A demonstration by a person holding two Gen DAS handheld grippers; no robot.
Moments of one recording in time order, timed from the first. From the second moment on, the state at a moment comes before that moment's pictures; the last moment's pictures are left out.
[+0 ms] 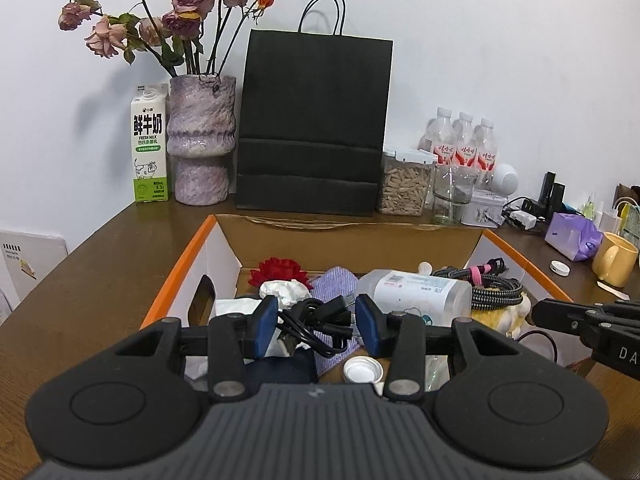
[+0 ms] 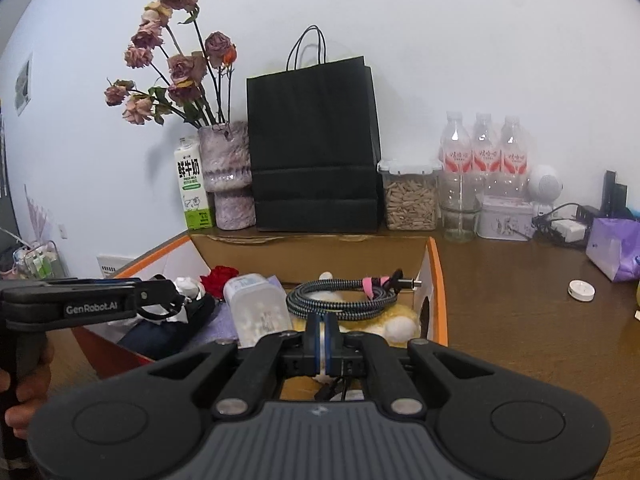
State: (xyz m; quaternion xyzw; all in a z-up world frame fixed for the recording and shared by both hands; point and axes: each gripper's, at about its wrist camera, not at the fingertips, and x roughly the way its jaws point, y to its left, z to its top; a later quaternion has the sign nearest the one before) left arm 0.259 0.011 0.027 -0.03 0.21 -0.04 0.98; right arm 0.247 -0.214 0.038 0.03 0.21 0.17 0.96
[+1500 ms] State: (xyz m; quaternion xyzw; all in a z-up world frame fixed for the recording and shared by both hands) left arm 0.199 0.029 0.029 0.01 0.16 0.02 0.99; right arm 0.178 -0.173 0.032 -0.03 0.18 0.14 0.97
